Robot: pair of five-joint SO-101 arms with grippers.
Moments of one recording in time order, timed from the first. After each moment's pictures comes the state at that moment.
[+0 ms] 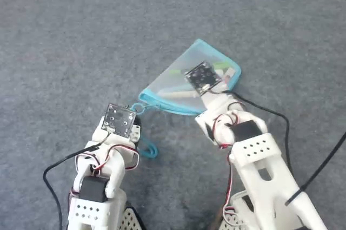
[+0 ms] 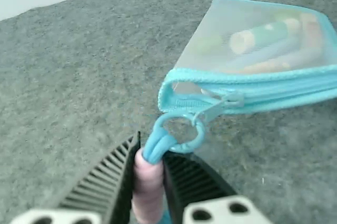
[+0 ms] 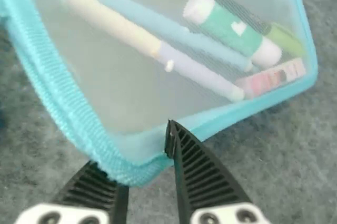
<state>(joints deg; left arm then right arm) 2.2 -102.6 96.7 50.4 -6.6 -19.7 -38.2 58.3 43.3 17.6</state>
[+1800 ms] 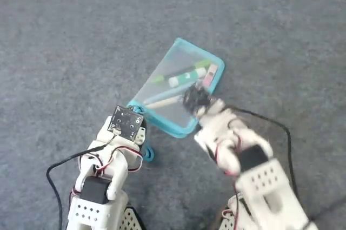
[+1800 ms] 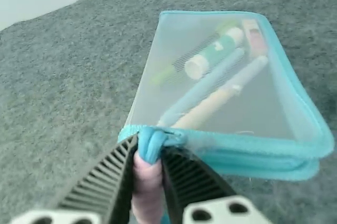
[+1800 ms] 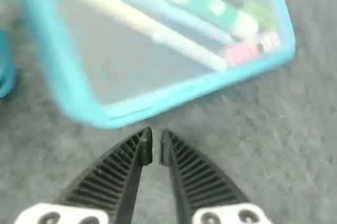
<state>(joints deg) 7.4 -102.7 96.7 50.4 -7.6 -28.7 -62.7 67.3 53.0 23.8</state>
